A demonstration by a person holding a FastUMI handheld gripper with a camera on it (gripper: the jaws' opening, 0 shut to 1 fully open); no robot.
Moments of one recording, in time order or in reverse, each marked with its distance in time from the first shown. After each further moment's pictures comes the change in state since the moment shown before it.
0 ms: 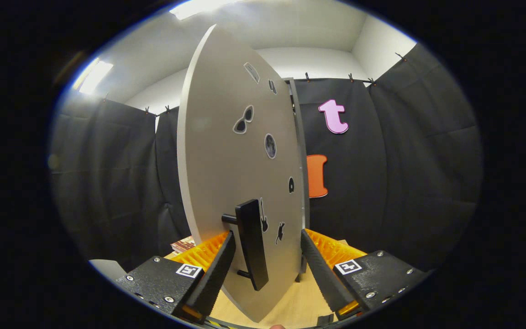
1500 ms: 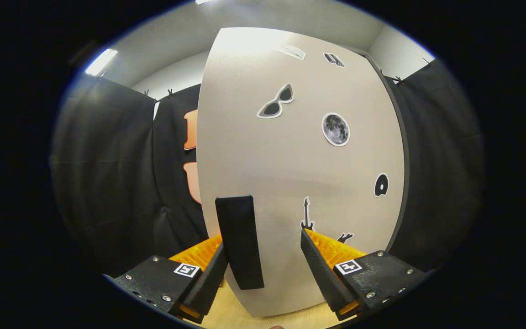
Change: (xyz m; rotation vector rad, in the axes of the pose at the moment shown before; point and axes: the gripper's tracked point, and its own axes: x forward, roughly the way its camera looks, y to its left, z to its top) arm 0.218 0.180 -0.023 -0.033 0.004 -0.034
